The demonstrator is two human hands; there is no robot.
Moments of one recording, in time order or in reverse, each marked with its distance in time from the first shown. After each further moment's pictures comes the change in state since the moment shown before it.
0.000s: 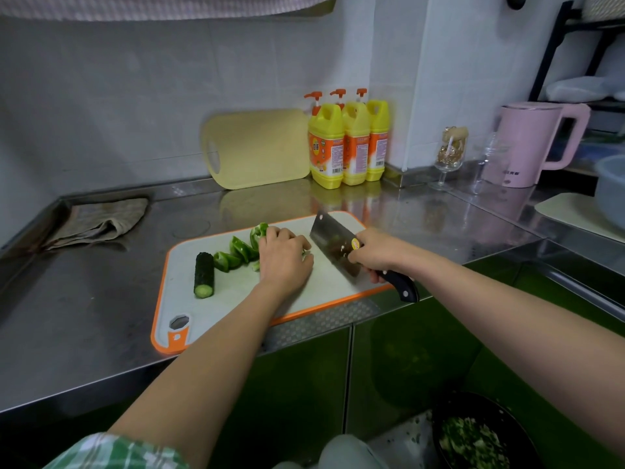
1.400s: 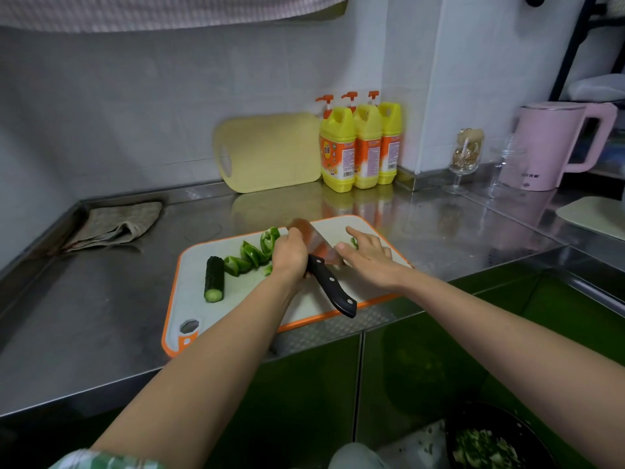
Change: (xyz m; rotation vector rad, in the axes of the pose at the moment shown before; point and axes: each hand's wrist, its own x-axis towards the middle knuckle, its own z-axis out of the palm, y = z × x) left_hand 0.017 0.013 -0.015 -1.133 -0.053 -0.705; right_hand 0.023 0.014 0.033 0.032 0.068 -0.193
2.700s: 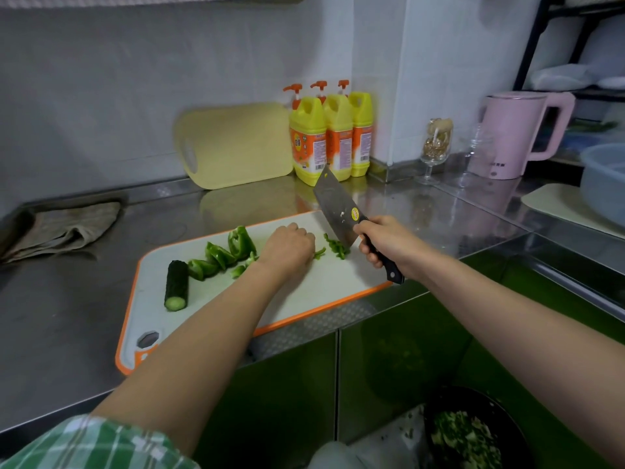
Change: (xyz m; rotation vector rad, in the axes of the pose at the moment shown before) left_hand 0.026 -0.002 0.029 1.580 -0.260 0.988; right_hand -0.019 0.013 -0.054 0.684 0.129 0.188
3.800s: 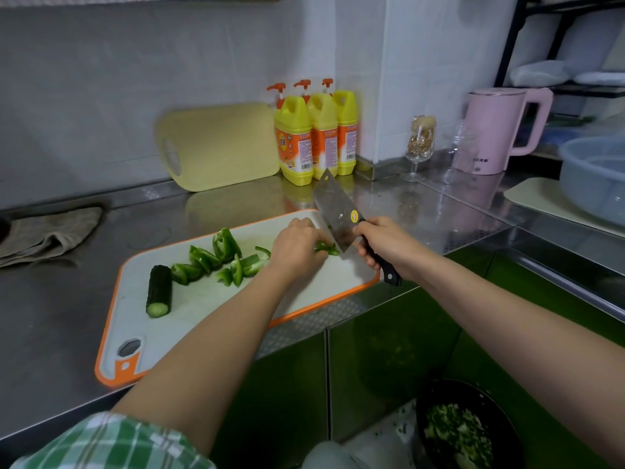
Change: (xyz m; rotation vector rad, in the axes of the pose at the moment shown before) left_hand 0.013 0.032 -0.005 -0.509 0.114 -0.104; right_hand -0.002 0.011 -0.016 -0.046 0.039 -0.026
